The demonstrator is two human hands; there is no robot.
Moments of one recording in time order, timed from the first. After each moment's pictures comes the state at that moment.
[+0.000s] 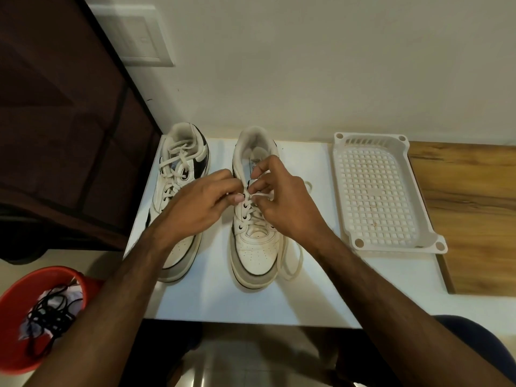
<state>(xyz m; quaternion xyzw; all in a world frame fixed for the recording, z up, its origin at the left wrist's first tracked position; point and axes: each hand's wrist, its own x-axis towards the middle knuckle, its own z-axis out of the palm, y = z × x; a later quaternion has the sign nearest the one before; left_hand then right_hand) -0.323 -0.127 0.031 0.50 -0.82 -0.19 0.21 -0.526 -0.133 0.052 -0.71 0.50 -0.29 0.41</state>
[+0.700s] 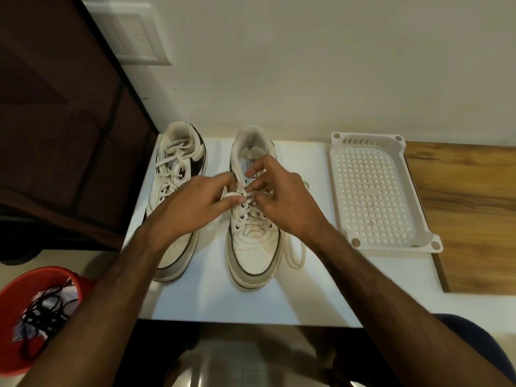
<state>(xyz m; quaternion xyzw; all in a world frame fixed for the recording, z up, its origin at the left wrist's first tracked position) -0.330 -0.125 0.046 0.56 -0.77 -0.25 0.17 -0.530 -0.137 0.058 -0.72 0.50 -0.27 0.40</state>
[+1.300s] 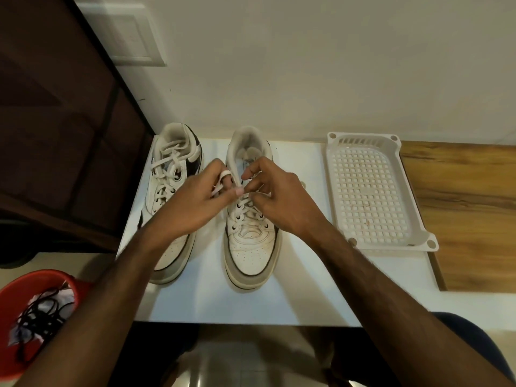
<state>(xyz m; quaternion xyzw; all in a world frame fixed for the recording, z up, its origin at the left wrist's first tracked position) -0.337 -0.121 0.052 0.56 -0.70 -0.35 0.27 -0.533 -0.139 0.059 -0.71 0.49 -0.26 0.43</state>
